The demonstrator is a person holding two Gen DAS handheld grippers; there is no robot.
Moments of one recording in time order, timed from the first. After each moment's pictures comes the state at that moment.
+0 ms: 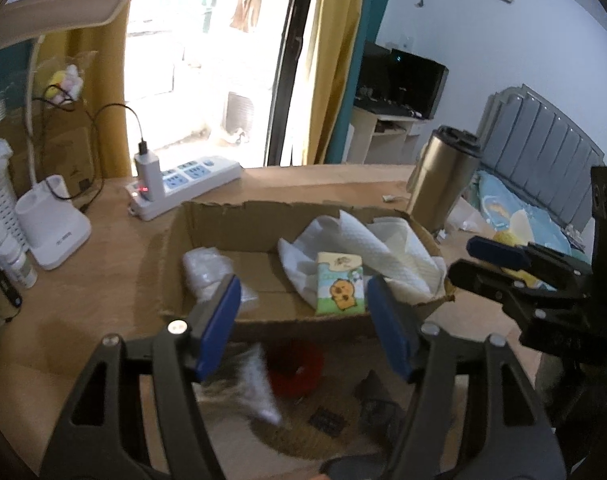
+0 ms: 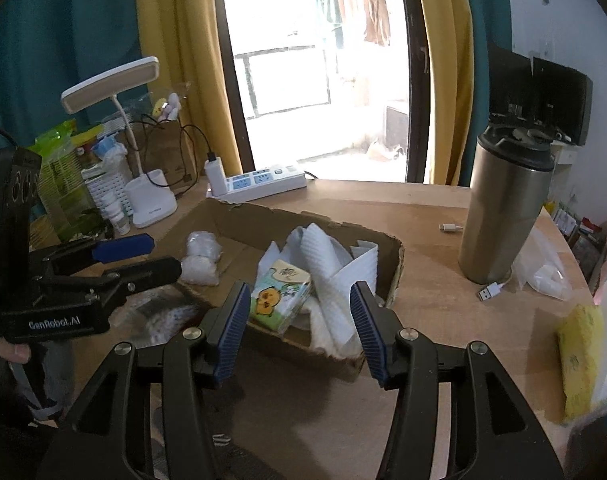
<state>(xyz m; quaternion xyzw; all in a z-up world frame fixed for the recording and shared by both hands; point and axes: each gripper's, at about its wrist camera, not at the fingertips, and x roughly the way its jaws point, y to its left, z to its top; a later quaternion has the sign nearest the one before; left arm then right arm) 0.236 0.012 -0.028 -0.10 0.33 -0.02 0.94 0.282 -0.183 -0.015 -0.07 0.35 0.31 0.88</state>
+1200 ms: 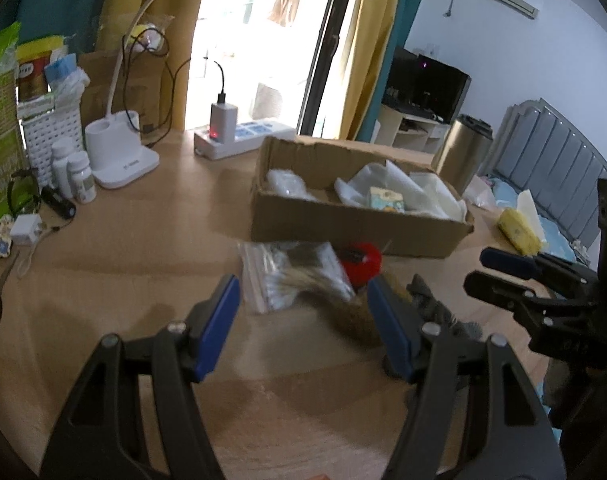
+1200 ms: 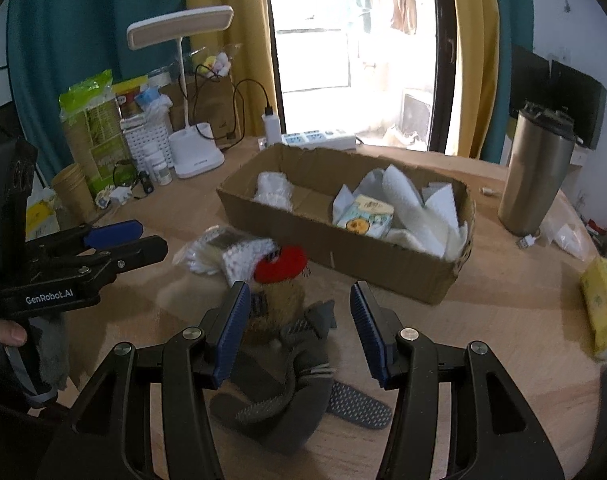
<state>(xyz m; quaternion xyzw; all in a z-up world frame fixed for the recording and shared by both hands) 0.137 0.052 -0.066 -0.13 0.34 0.02 0.93 0.197 -0.147 -0.039 -0.10 0.37 0.33 0.86</state>
